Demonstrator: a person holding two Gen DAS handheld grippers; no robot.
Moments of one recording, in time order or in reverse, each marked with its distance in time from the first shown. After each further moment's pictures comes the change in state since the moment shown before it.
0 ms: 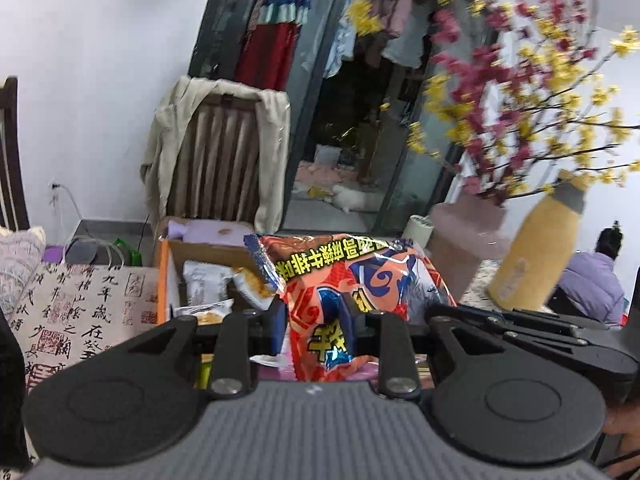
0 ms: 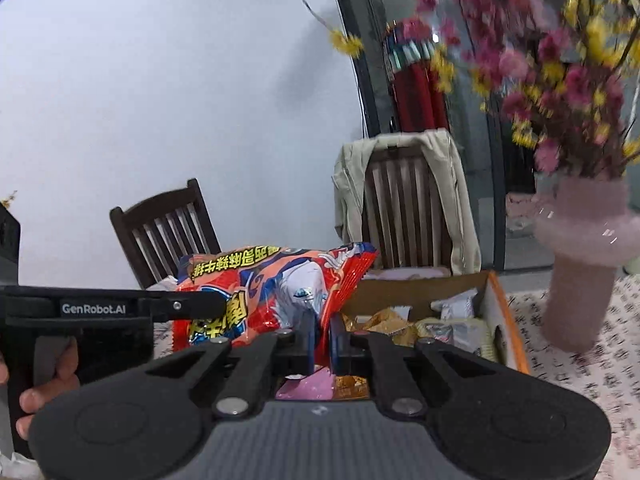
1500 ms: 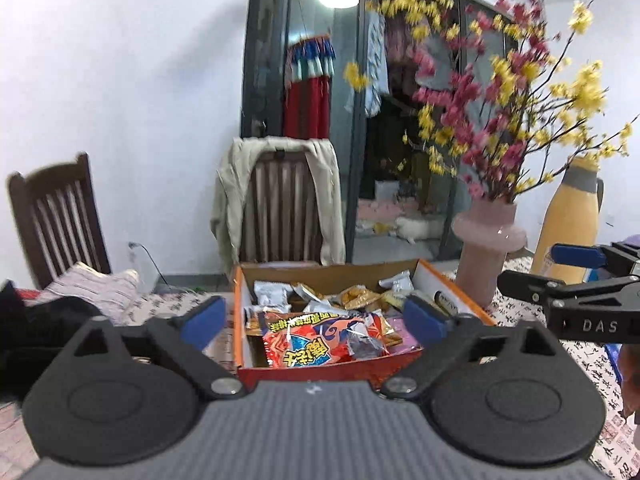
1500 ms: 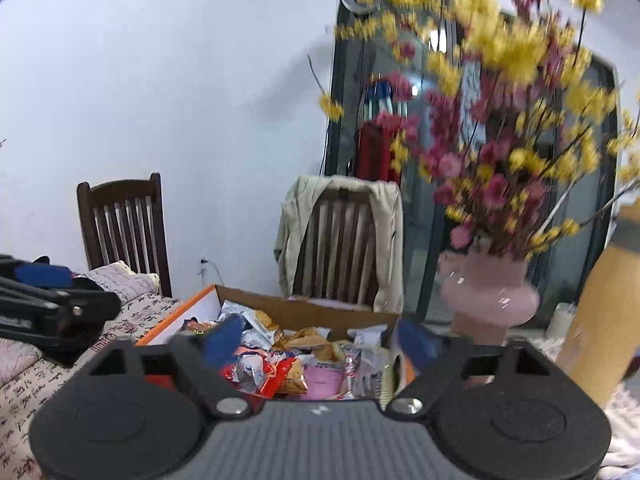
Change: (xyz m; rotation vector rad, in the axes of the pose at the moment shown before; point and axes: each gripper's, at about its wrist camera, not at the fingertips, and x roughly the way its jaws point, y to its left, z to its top) left arm -0.129 -0.070 -0.042 0.137 -0.172 0.247; right arm -0.103 0.037 -0.004 -0.232 -0.115 -0.235
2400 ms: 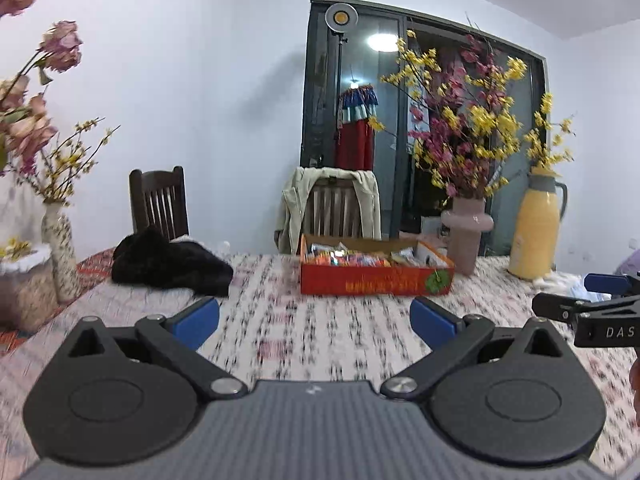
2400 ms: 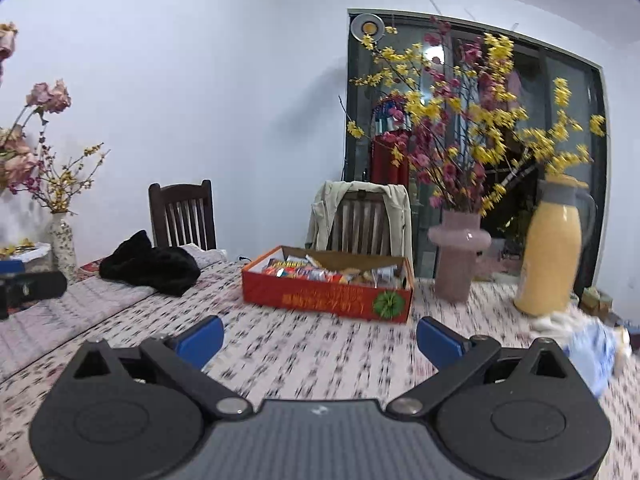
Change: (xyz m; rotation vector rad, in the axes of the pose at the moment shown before) left arm -0.292 -0.040 -0.141 -0.058 -0.108 0.163; right arm -0.280 0.041 -0.119 0.047 -0.031 0.057
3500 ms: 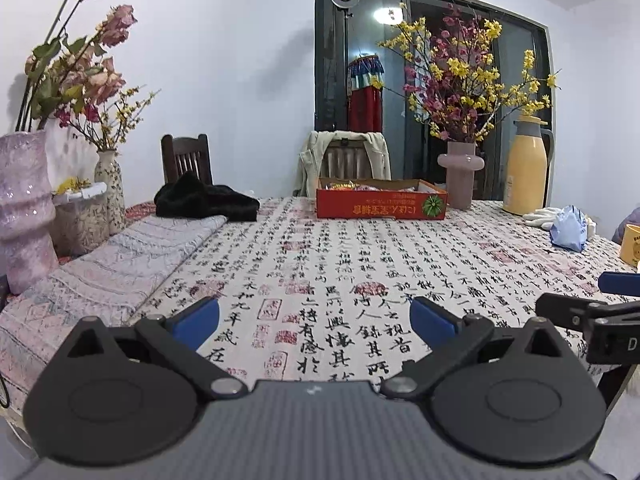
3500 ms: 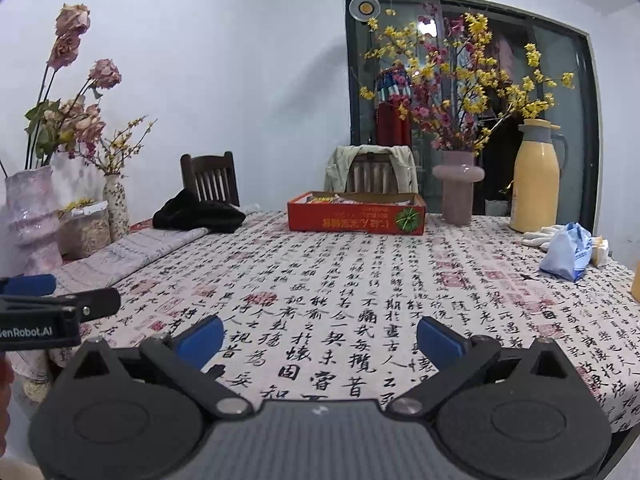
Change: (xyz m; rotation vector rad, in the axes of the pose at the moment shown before) left arm -0.120 -0.008 -0.095 0.028 0.083 0.051; right arm -0.139 0.067 -0.101 0.056 0.077 0.022
